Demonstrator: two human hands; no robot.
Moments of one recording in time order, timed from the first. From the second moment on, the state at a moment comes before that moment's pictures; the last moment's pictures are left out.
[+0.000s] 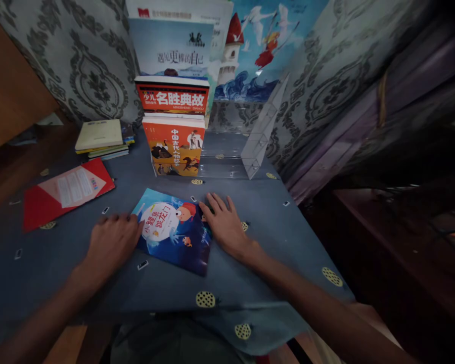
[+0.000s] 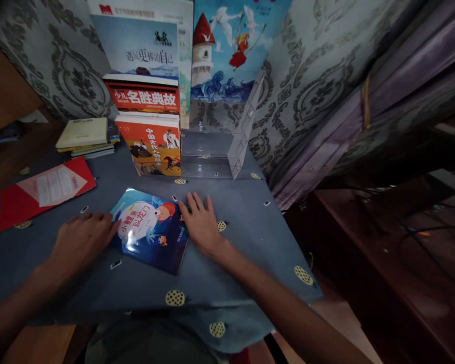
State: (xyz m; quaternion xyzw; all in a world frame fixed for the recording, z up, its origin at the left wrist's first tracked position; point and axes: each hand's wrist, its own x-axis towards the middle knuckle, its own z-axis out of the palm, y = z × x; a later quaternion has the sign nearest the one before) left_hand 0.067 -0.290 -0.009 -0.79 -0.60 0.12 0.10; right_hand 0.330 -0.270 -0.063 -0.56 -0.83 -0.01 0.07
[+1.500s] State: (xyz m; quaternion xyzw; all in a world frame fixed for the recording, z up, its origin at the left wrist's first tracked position) left_hand 0.002 -0.209 -0.068 -0.81 -0.57 -0.08 0.07; right_hand 0.246 -0.265 -0.069 -0.49 -0.84 0.15 0.19
